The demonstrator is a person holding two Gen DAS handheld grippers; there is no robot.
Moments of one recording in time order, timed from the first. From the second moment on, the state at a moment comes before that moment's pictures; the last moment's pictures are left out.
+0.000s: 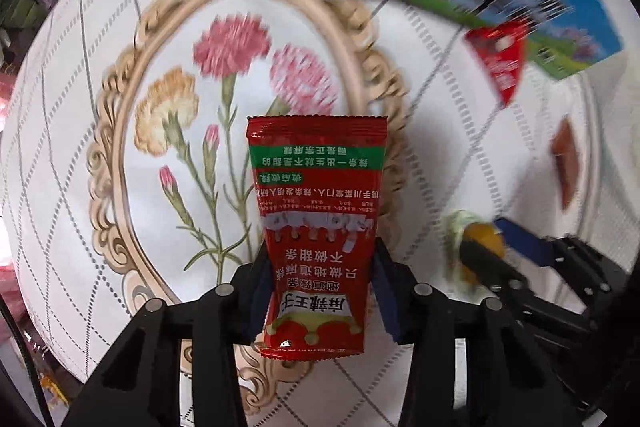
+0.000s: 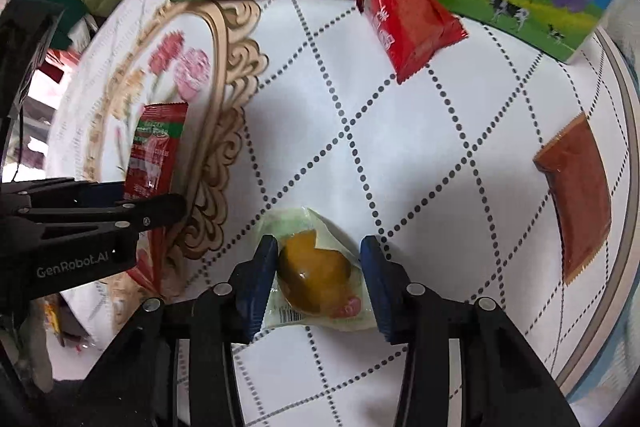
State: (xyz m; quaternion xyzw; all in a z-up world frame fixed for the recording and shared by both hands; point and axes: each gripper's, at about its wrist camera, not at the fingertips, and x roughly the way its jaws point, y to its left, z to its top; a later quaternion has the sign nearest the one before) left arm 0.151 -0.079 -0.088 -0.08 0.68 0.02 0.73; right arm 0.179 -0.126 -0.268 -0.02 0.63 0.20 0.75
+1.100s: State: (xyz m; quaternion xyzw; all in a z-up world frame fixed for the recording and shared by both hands) left arm 0.167 -0.058 -0.130 -0.09 0.72 0.02 0.68; right arm 0.191 -0.138 -0.281 0.05 0.66 0.21 0.72
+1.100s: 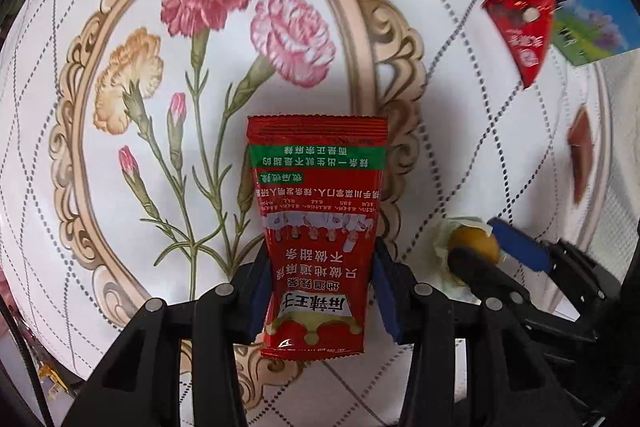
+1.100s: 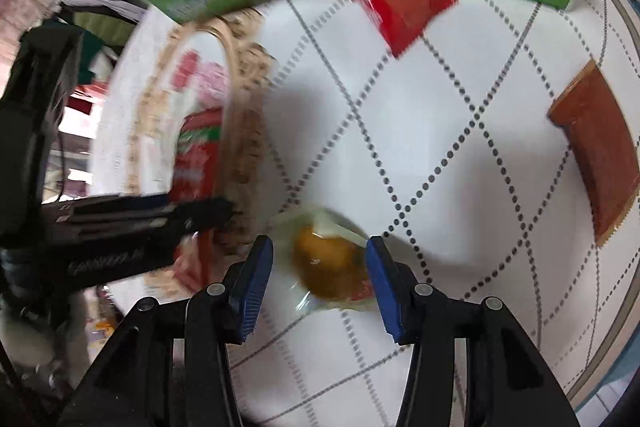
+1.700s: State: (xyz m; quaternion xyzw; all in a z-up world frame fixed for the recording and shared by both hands) left arm 0.183 -0.071 0.004 -0.13 0.63 -0.05 0.76; right arm 0.194 -0.156 -0.182 0.05 0.56 0.24 0.79
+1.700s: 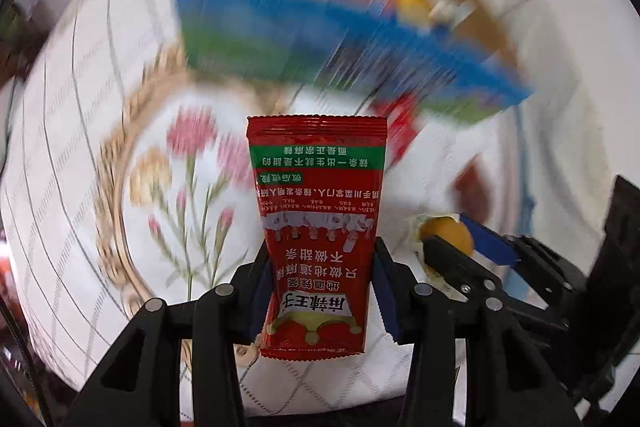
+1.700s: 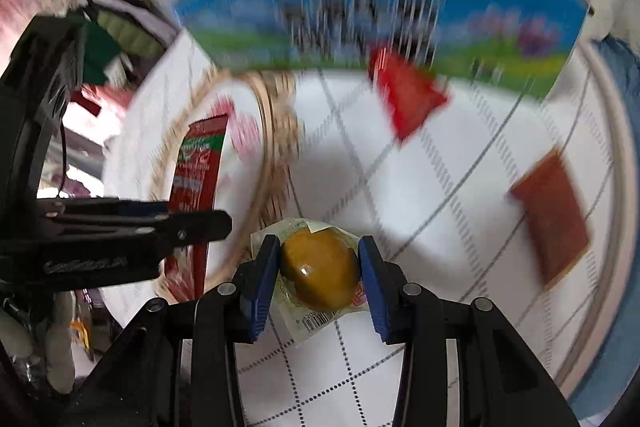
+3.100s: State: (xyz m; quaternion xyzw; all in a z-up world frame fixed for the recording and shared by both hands) left arm 0.316 -0.062 0.030 -0.03 0.57 0.05 0.82; right arm 0.384 -0.186 -0.134 0.00 0.55 0.09 0.83
